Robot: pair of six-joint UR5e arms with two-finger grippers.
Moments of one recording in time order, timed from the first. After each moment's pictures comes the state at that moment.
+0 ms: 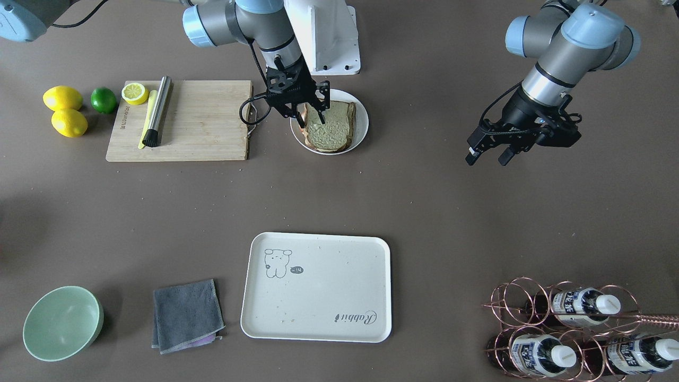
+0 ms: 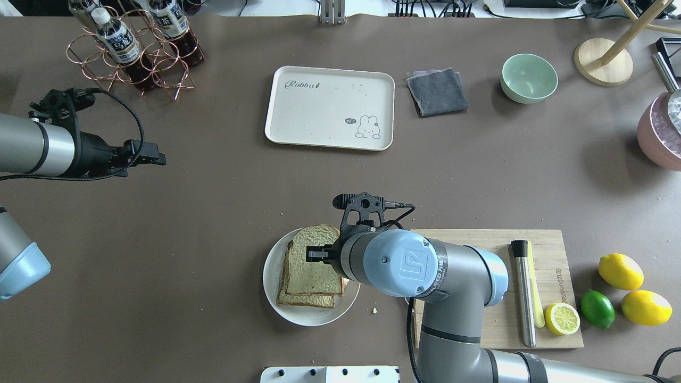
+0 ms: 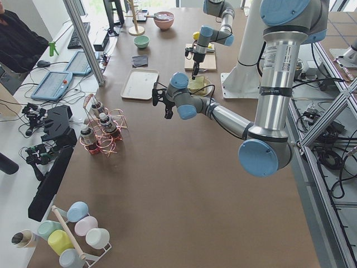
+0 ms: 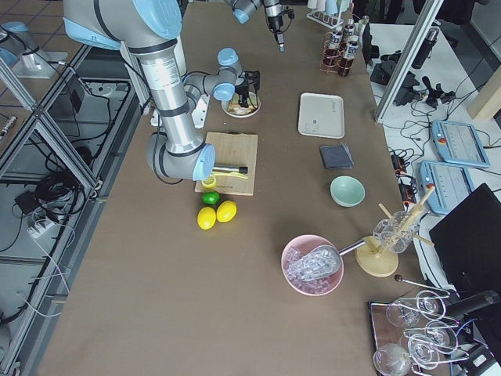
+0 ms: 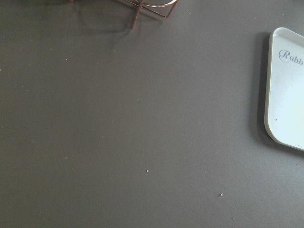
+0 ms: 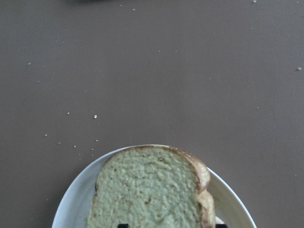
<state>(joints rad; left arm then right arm) -0.80 -1.67 -1.86 -2.24 -1.97 -1.33 0.27 -1.00 1.78 -1.25 1.58 1.44</state>
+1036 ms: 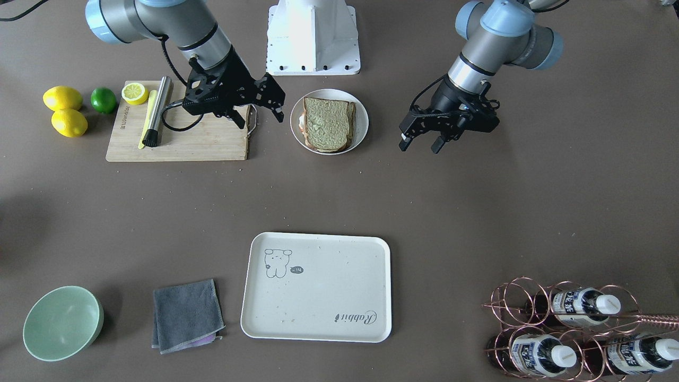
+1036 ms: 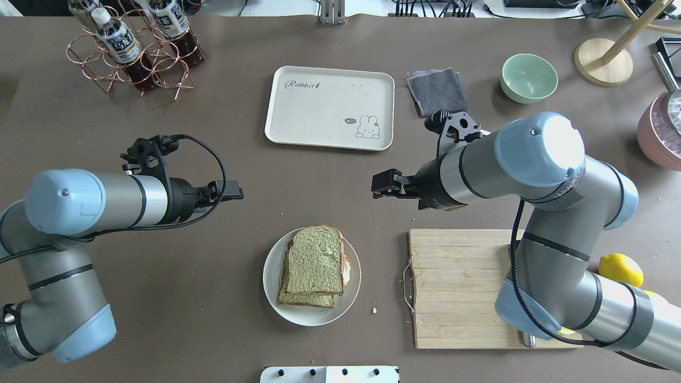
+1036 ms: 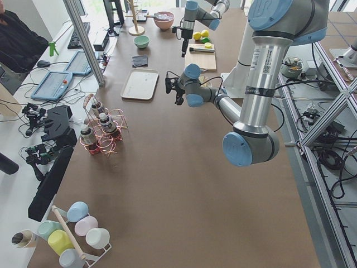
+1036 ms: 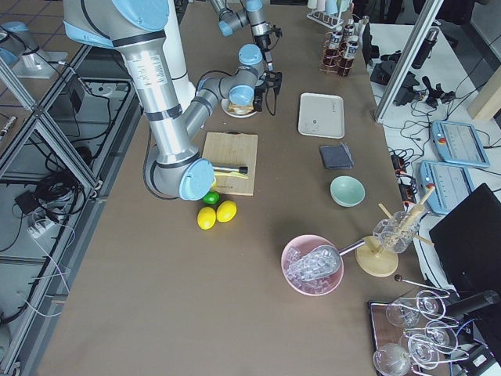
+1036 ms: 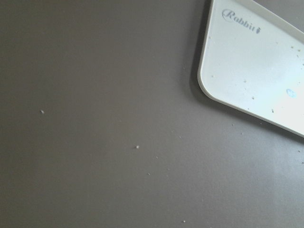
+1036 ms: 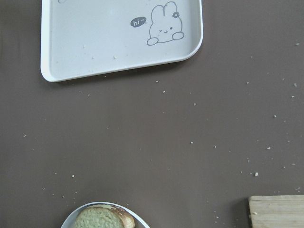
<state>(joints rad) -0.50 -1.79 -1.88 -2.24 -1.70 -1.54 0.59 -1.19 1.98 -1.25 1.95 1.44</state>
